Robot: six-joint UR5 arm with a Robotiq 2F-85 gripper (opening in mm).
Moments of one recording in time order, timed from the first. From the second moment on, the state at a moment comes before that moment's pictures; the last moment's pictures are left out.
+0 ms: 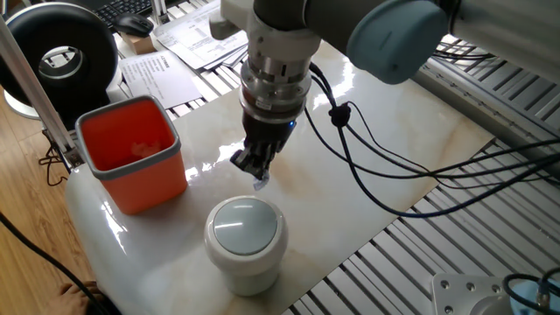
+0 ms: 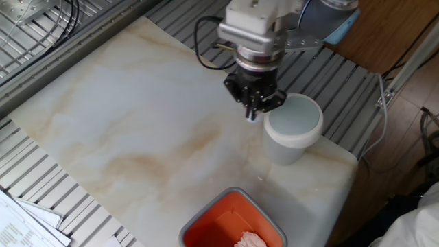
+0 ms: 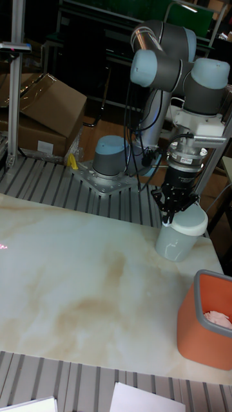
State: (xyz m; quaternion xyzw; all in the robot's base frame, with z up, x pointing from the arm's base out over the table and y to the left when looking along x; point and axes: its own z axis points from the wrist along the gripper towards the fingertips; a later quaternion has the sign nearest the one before) arm 0.432 0.177 0.159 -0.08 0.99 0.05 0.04
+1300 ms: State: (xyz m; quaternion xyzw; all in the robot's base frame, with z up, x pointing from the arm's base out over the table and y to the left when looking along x) arm 0.417 0.218 0.148 -0.05 1.00 0.05 0.04
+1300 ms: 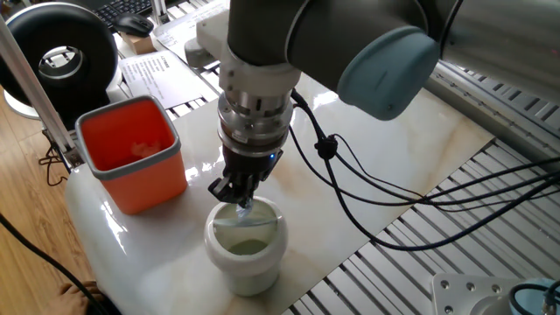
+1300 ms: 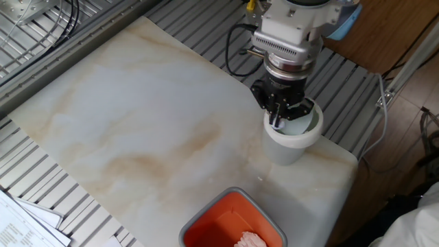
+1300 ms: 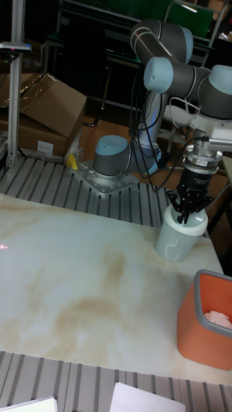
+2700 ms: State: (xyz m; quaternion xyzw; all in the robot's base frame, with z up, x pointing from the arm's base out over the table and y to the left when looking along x) arm 0.416 0.203 0.160 -0.09 0.99 0.05 0.04
